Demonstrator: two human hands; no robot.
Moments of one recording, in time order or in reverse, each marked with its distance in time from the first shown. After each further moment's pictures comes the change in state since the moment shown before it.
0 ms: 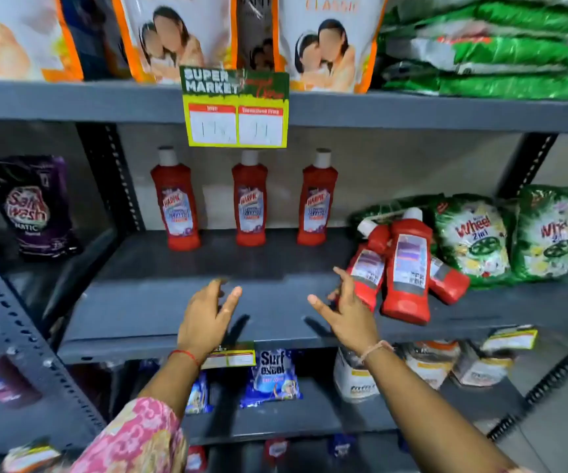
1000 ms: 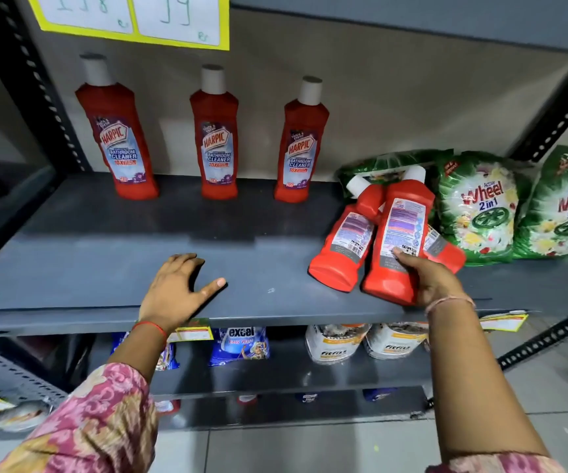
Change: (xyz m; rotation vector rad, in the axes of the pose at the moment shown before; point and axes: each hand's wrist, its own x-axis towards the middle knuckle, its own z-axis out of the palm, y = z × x) left_hand 0.033 -0.034 0.057 0.232 -0.150 -0.076; right_hand 0.065 0.094 -0.112 0.809 0.106 0.842
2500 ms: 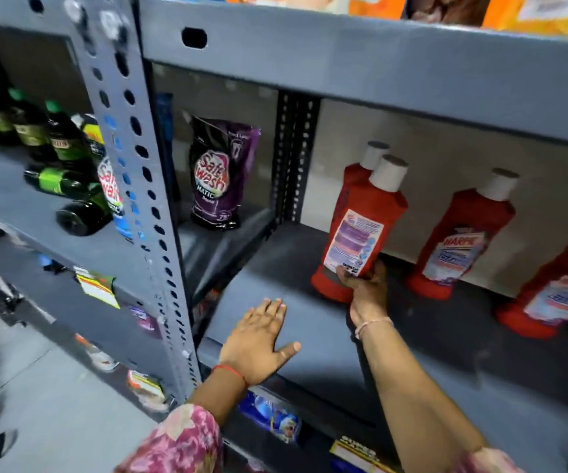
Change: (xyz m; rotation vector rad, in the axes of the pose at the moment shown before) left_hand 0.009 -0.167 -0.095 0.264 -0.063 -0.118; right_hand -0.016 0.093 0.448 0.070 -0.511 -0.474
